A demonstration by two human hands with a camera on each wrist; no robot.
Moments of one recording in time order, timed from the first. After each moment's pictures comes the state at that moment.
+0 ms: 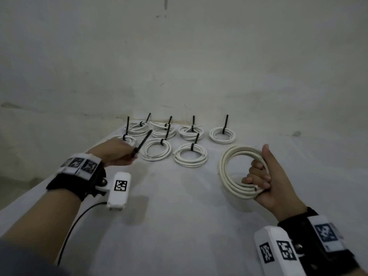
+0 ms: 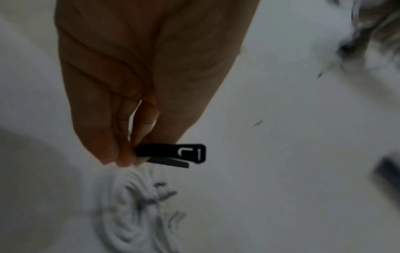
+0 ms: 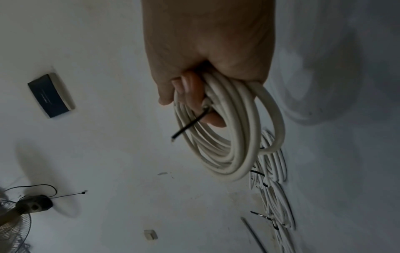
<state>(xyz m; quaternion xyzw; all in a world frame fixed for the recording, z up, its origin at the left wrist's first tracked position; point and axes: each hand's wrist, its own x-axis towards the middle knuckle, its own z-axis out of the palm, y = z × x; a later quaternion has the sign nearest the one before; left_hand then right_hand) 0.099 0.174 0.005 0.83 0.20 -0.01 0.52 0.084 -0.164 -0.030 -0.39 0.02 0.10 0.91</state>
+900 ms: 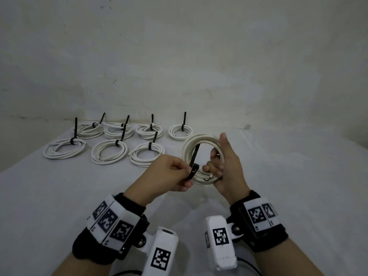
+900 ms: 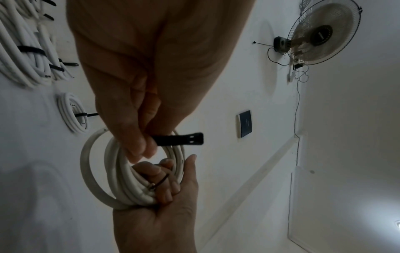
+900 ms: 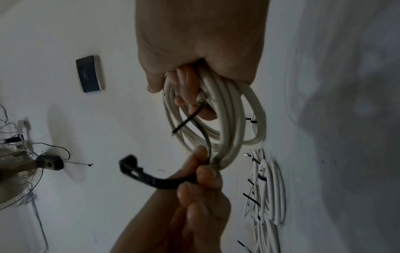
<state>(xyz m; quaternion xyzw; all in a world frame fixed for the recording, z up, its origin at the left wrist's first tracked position) 0.052 -0.027 -0.003 0.77 -0.05 -0.11 0.63 0.089 -0.178 -0.030 -0.48 0.01 -0.05 0.88</state>
